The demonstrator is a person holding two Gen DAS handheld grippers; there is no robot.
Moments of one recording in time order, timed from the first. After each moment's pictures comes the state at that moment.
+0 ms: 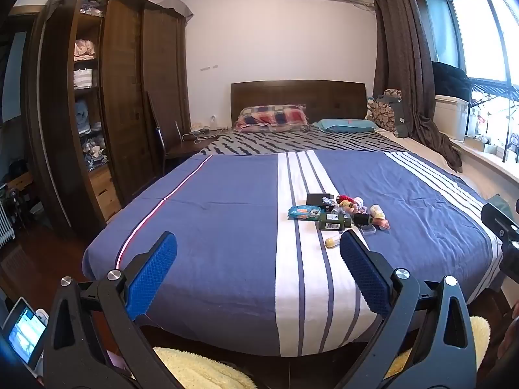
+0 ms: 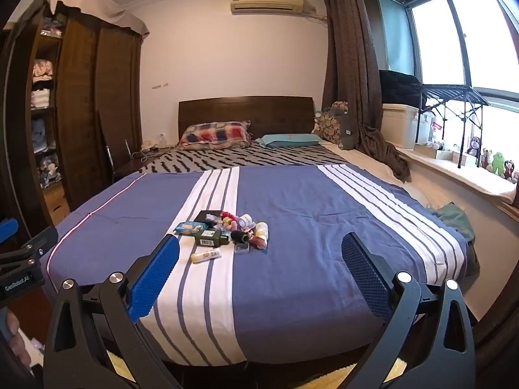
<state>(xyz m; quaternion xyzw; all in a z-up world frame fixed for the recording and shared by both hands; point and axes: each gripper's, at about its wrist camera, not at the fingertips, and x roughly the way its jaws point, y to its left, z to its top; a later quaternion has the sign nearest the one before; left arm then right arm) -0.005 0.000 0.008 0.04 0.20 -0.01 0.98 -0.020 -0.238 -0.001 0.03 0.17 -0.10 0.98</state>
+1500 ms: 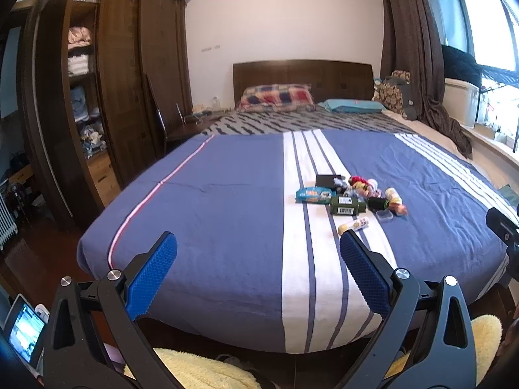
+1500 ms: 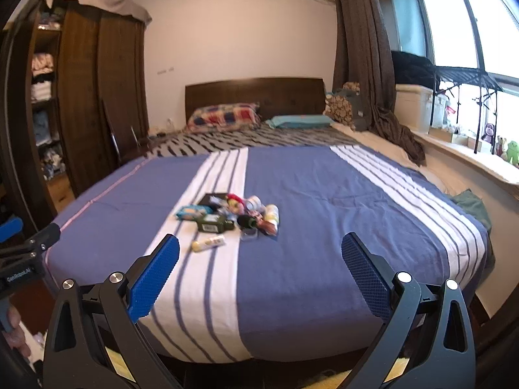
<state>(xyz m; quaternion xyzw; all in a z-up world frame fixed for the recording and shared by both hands) 0.048 0.002 -0.031 0.04 0.24 0.00 0.97 0.029 -0.255 -0.040 0.07 0.22 -0.07 0.97</state>
